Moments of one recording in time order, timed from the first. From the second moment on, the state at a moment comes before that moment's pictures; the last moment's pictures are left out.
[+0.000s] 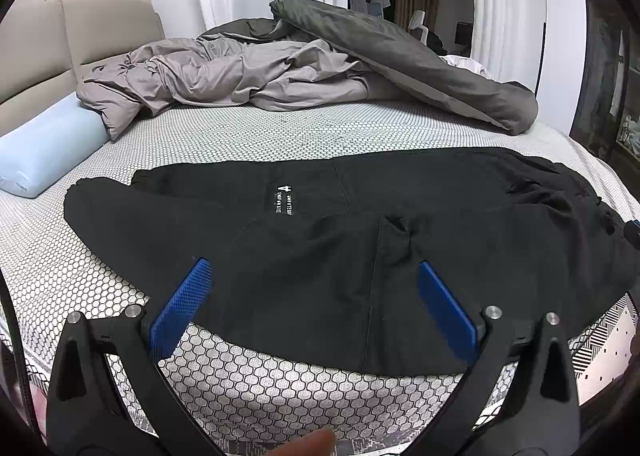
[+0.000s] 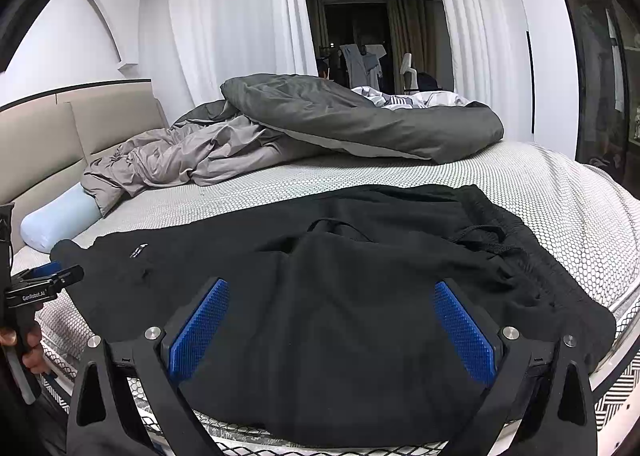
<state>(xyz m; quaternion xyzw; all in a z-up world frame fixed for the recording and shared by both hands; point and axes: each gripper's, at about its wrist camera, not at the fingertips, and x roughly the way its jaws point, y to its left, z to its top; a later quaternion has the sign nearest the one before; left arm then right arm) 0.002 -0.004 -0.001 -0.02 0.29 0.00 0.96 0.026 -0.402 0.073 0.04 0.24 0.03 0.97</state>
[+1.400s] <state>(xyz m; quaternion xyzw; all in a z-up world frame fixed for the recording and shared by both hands) 0.003 0.001 -0.002 -0.02 0.30 0.00 0.95 0.029 -0.398 0.071 0.04 0.24 0.04 0.97</state>
